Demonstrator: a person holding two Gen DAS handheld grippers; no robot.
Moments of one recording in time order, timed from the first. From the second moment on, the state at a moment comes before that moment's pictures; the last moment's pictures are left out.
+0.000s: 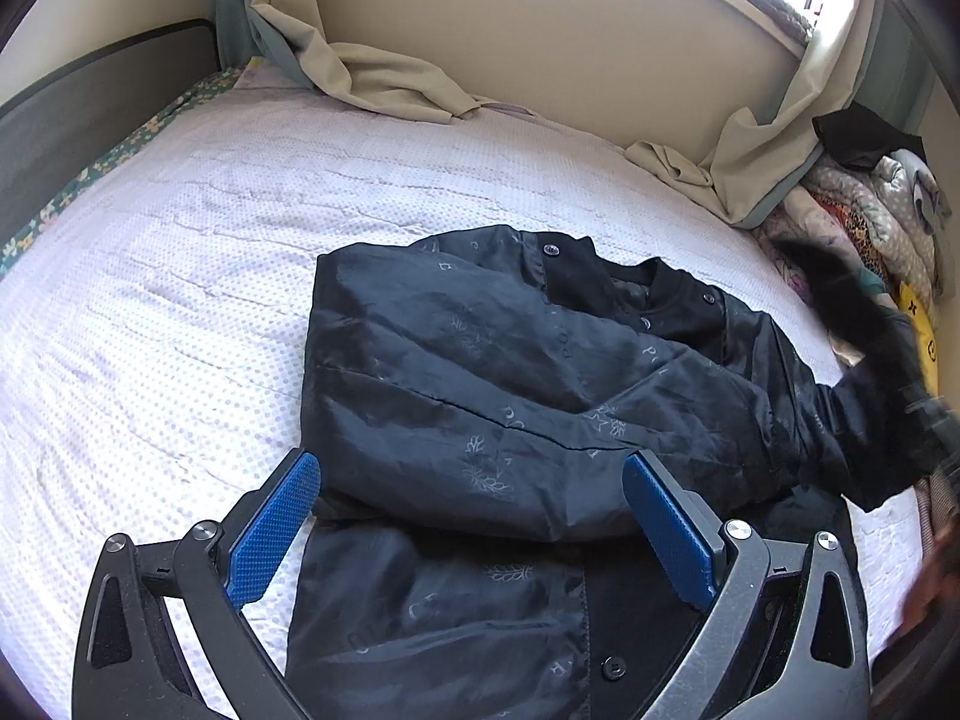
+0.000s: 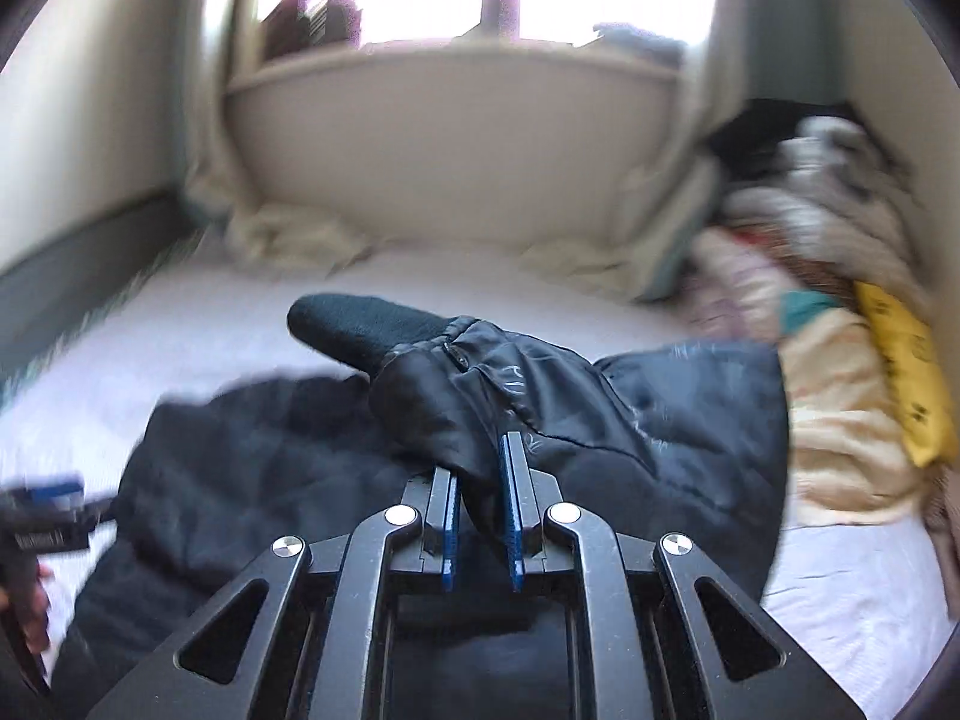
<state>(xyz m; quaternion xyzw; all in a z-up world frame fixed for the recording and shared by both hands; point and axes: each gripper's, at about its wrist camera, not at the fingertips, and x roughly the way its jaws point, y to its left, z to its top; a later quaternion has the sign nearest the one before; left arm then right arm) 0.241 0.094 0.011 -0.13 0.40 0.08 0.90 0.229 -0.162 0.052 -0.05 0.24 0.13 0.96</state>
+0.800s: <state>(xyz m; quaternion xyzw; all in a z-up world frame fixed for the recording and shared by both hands) 0.255 0.107 0.009 -0.23 0.42 0.00 0.88 0.228 -0.169 0.037 0.10 0.33 0.22 0.91</state>
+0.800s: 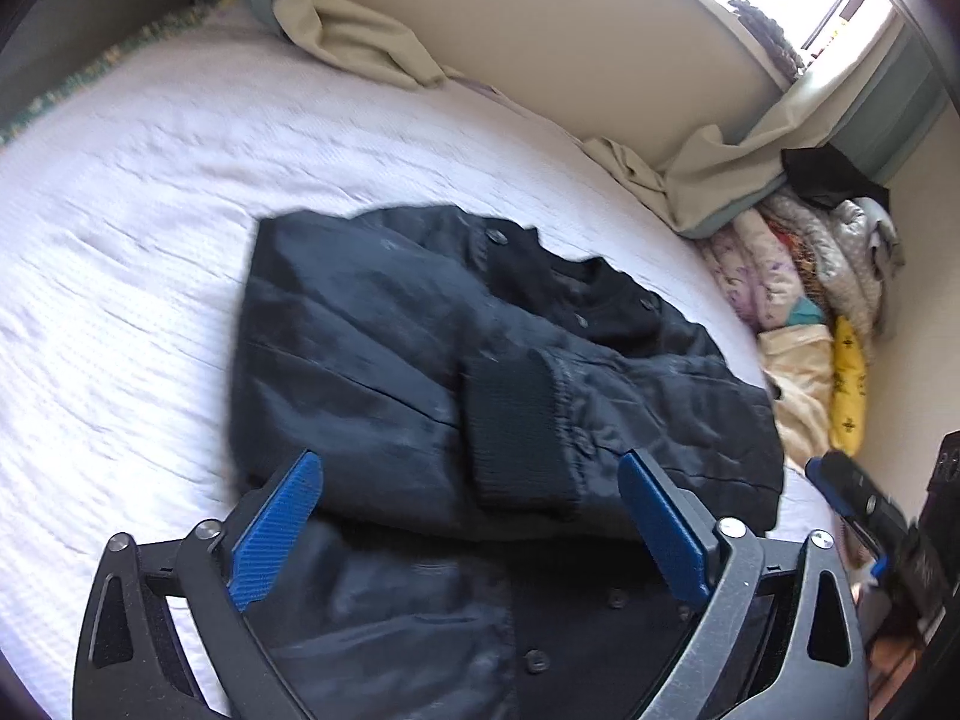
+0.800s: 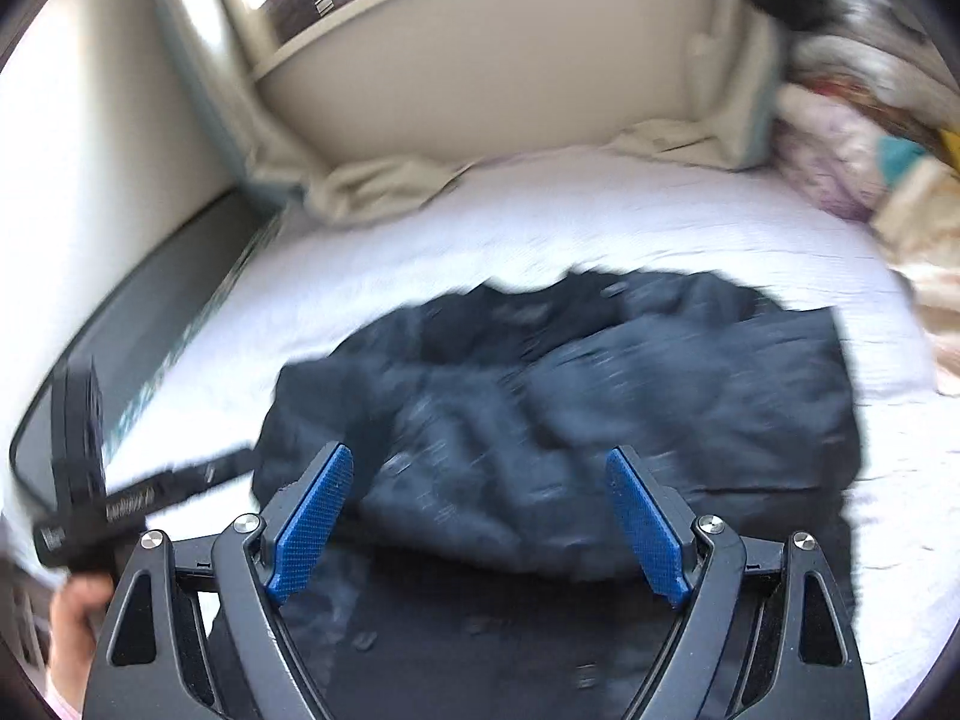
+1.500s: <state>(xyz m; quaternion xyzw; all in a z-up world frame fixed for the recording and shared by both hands) 0.266 0.112 -0.005 -0.32 0.41 -0.03 0.85 0.248 -0.281 0.033 0.20 0.34 0.10 0.91</state>
